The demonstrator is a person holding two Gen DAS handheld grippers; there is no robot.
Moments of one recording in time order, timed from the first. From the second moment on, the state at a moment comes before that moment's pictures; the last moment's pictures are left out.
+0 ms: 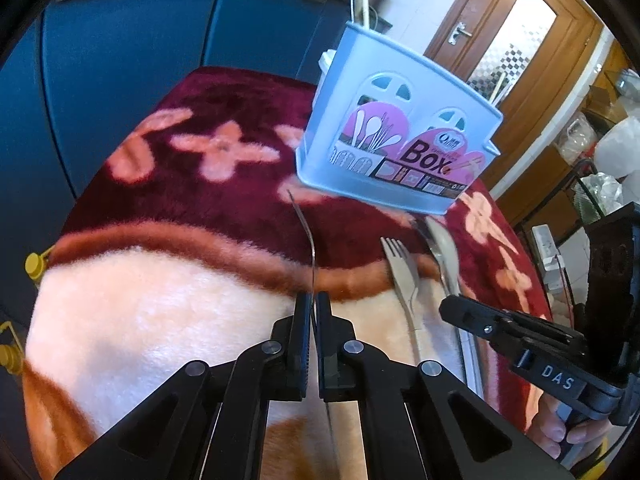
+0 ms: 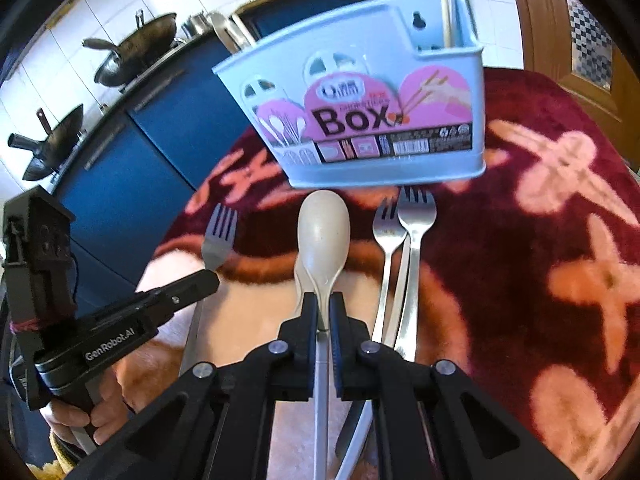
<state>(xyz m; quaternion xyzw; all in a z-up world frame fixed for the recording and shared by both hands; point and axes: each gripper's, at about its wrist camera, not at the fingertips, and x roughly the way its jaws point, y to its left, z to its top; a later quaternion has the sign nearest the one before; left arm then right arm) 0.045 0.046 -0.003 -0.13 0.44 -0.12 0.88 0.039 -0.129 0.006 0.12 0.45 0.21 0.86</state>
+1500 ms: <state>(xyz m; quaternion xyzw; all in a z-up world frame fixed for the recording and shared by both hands) 0.060 0.030 0.142 -0.13 0.24 -0.15 0.95 0.044 -0.173 0.136 0.10 0.23 0.17 0.95</state>
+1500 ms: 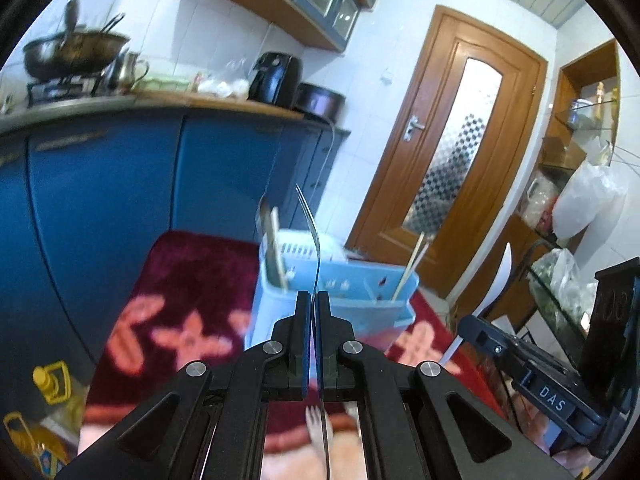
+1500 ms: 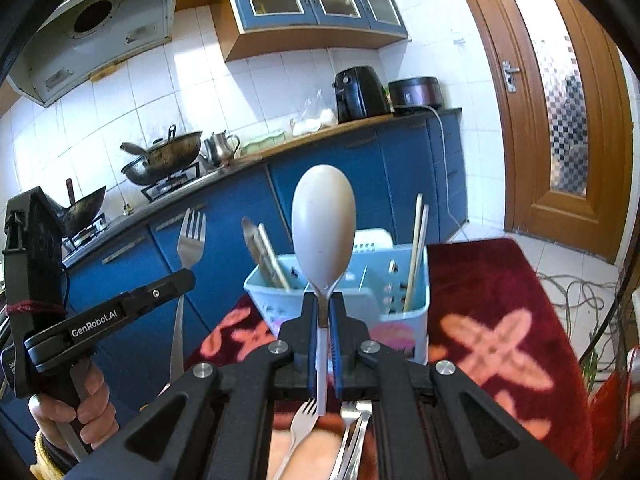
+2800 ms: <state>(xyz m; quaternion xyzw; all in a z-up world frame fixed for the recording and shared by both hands) 0.186 -0.004 0.104 -0.10 0.21 -0.10 0.97 0.156 -0.170 0.114 0.04 0.25 0.10 0.96</state>
